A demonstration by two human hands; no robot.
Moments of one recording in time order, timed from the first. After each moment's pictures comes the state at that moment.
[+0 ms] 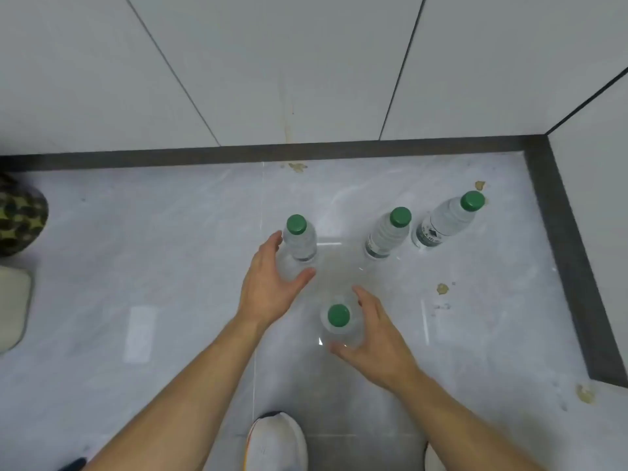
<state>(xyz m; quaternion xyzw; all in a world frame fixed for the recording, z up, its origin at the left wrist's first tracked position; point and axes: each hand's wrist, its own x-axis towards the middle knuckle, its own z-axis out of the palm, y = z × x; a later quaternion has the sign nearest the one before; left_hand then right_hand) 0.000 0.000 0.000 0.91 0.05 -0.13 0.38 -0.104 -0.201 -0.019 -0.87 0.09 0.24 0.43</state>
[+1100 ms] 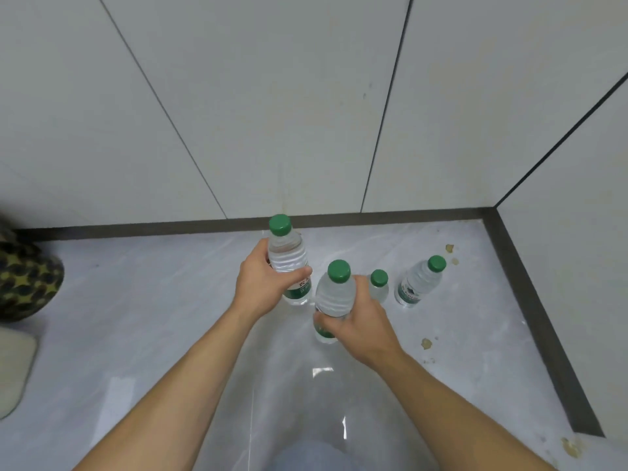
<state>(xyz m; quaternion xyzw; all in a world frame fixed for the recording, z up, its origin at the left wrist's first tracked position) 0.073 -0.011 0.112 0.84 0.07 -0.08 0.53 -0.012 -0.197 0.098 -0.85 0.12 0.12 0.49</state>
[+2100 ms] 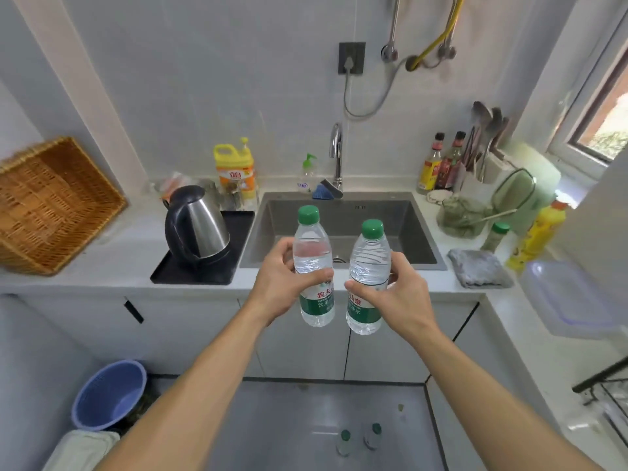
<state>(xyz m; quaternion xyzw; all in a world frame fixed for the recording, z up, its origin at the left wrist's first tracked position) 0.096 -0.071 0.886 0.75 -0.05 -0.01 0.65 0.058 -0.286 0.869 -0.84 0.06 -0.11 0.53</state>
